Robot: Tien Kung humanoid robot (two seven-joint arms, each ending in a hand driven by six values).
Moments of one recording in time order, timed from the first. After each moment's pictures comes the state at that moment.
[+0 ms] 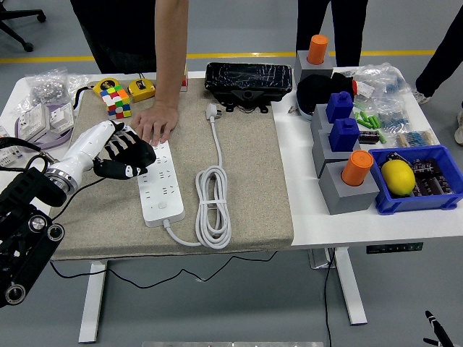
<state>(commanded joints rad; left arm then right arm) -0.27 0.27 -1.25 -1.36 1.95 -0.04 0.09 0.16 -0.10 1.41 0.18 -1.14 -0.05 -0.08</state>
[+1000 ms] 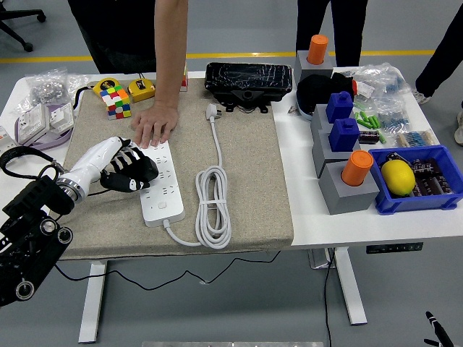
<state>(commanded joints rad) -0.30 0.27 -1.20 -1.20 1.93 -0.01 0.06 0.16 -0.10 1.41 0.18 -1.14 -0.05 -0.08</state>
